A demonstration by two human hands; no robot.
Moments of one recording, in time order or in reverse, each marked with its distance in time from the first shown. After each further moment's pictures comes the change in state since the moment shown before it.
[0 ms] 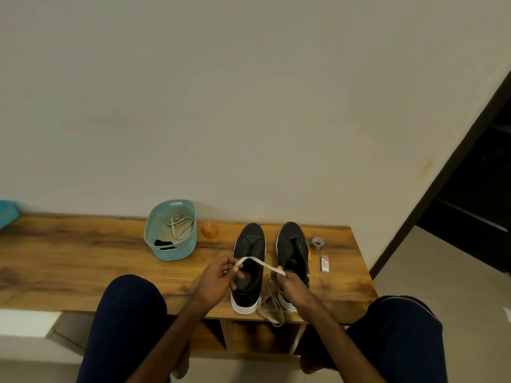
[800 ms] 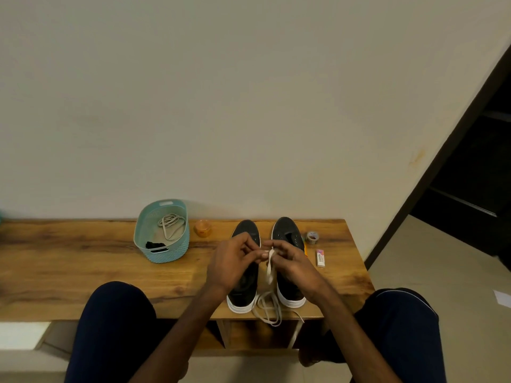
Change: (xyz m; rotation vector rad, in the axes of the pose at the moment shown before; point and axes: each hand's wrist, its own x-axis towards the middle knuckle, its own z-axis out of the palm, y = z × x) left_hand 0.019 0.056 0.026 0.294 0.036 0.330; right_hand -0.034 -0.055 -0.025 0.170 -0.105 -0.343
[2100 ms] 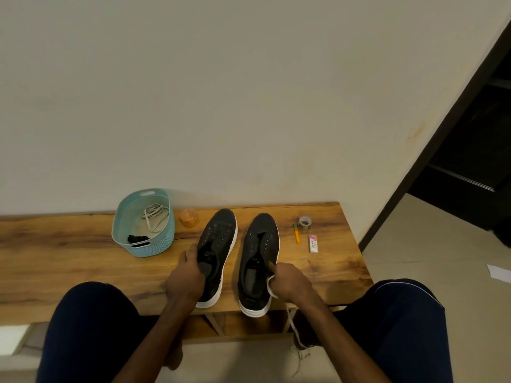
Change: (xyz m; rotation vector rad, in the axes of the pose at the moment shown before) left_hand -0.011 -0.107 0.013 0.605 0.001 -0.486; right_hand 0.015 0.060 -0.009 -0.980 0.025 0.393
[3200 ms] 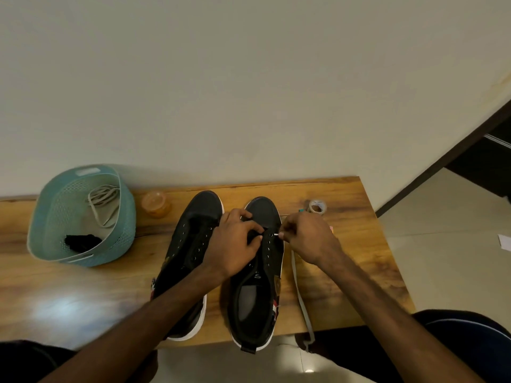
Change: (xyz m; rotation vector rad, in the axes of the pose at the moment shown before) left_hand 0.100 0.097 0.059 -0.149 -0.201 0.528; right_hand 0.125 0.028 -0.046 0.002 0.176 -0.084
